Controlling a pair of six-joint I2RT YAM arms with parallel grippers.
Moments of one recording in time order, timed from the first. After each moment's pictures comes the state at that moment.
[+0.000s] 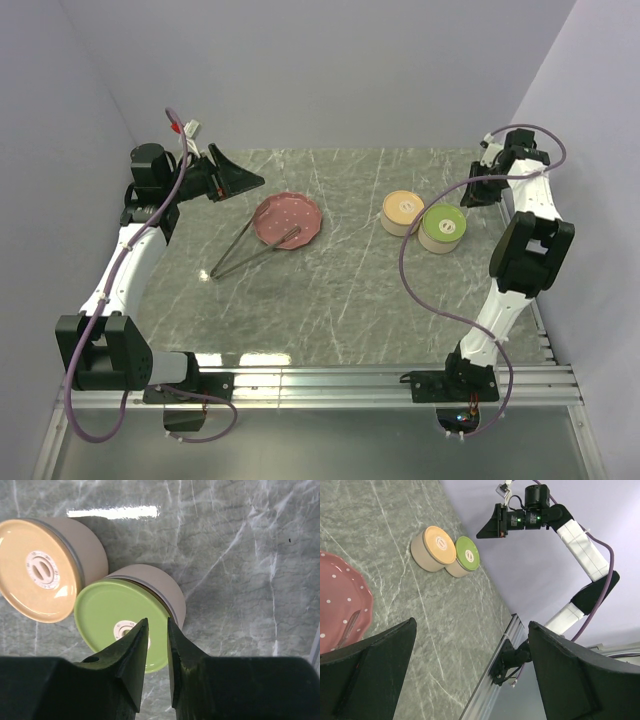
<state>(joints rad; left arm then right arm) -0.01 1.32 1.13 0.02 1.01 -0.74 -0.29 2.01 1.80 -0.93 -0.34 -0.13</state>
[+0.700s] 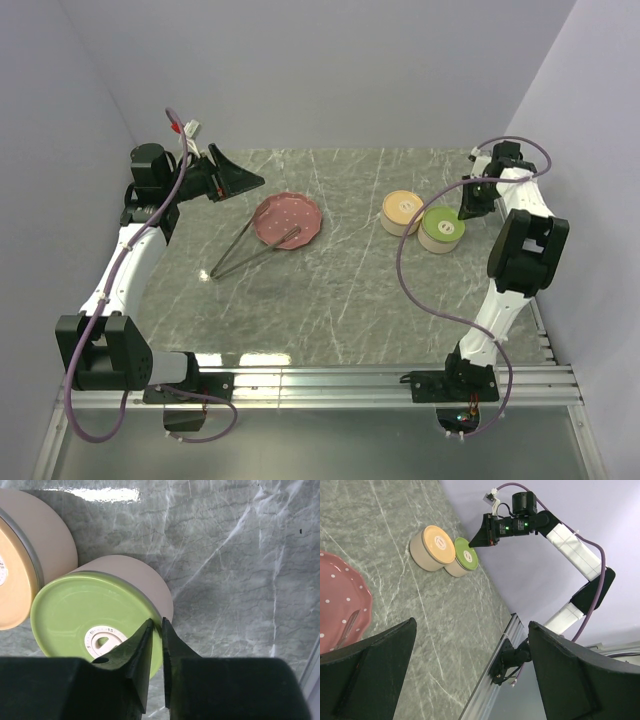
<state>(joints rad) -0.01 1.32 1.13 0.02 1.01 -0.74 -0.27 2.01 1.66 -0.84 -0.26 -0.19</state>
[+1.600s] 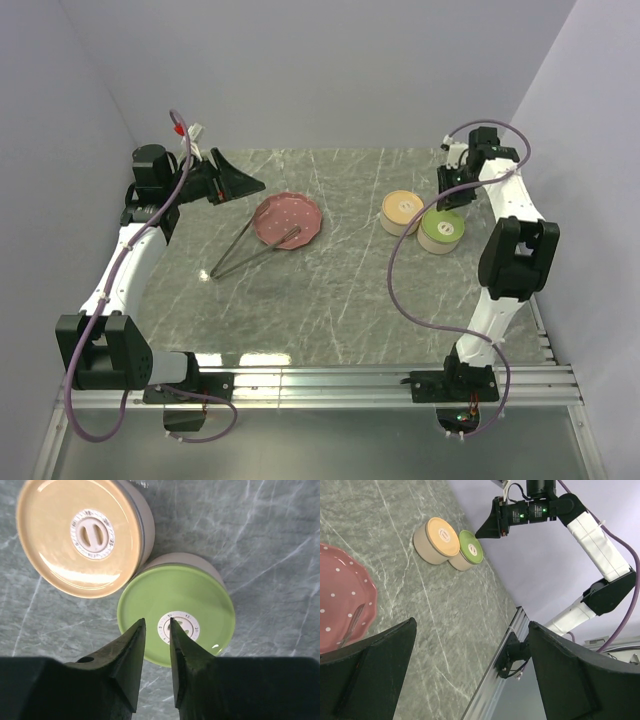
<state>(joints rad) -0.01 1.32 1.13 -0.04 1.02 -0.67 -0.13 1.93 1.74 -0.96 -0.28 -0.25</state>
